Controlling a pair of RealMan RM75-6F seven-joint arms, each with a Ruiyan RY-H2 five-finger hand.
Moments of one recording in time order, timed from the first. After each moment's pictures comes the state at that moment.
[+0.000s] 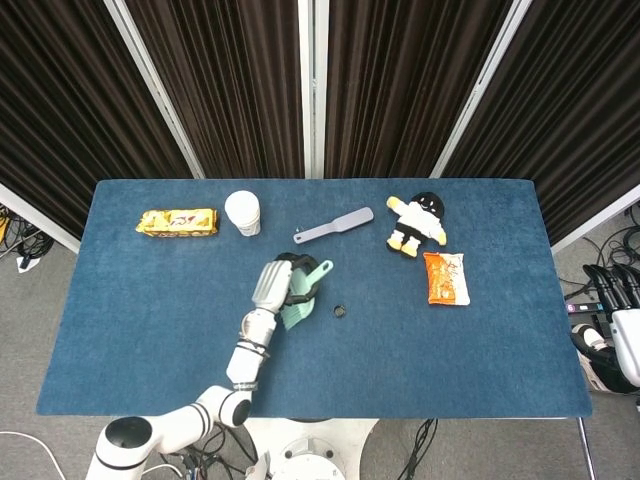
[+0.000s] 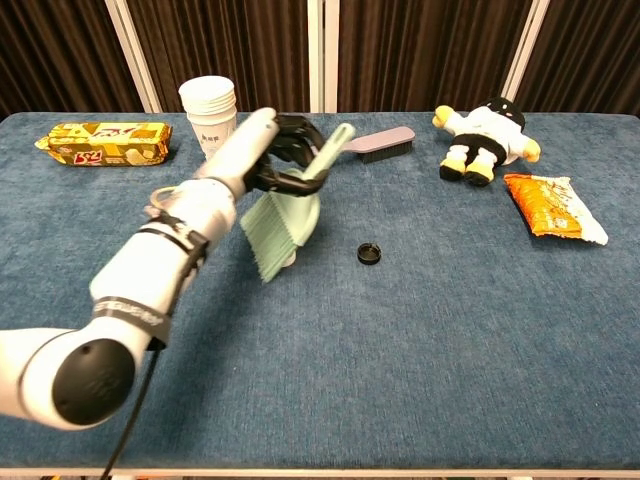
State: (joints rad) left arm -0.87 -2.26 -0.37 -0.70 1.28 1.11 -0.35; right arm 0.12 -0.91 0.09 -1.63 -1.50 1.45 0.09
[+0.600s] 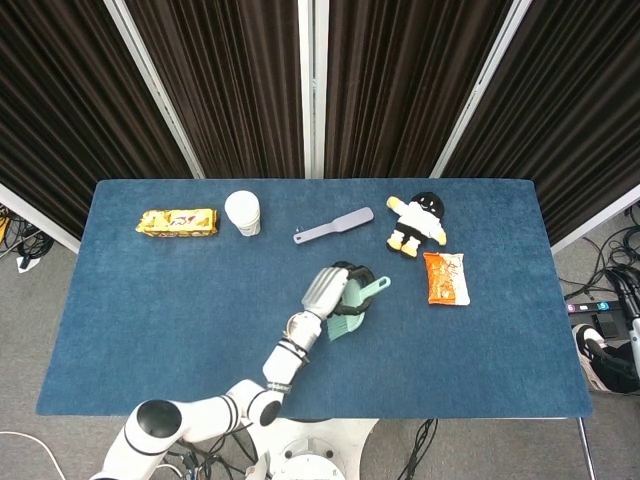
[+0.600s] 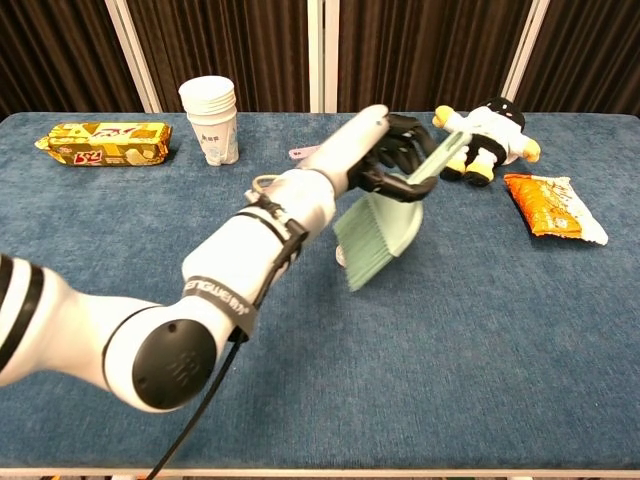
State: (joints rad) left arm -1.12 -2.27 -0.31 -0.77 1.14 1.05 -0.38; right arm 0.08 -0.89 0.08 -1.63 -1.48 1.49 0.11
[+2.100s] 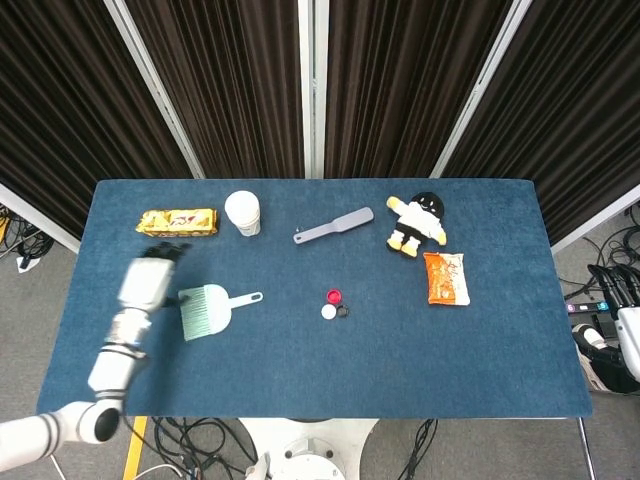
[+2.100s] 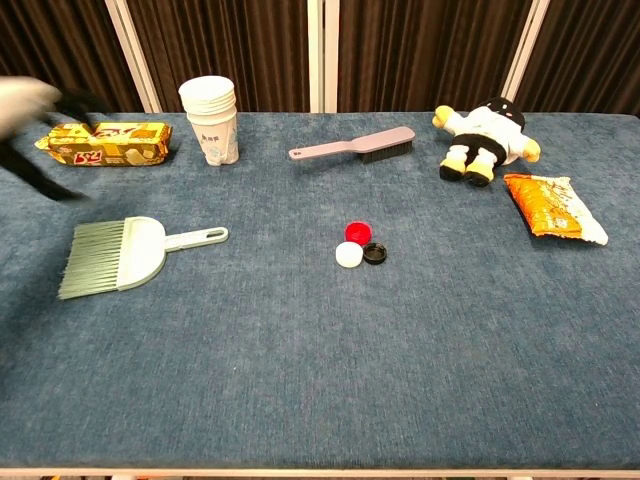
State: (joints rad) left arm -0.57 -1.44 -0.09 -1.44 1.06 1.21 0.24; right arm 0.13 -0.92 0.09 -1.55 -1.49 1.39 0.23
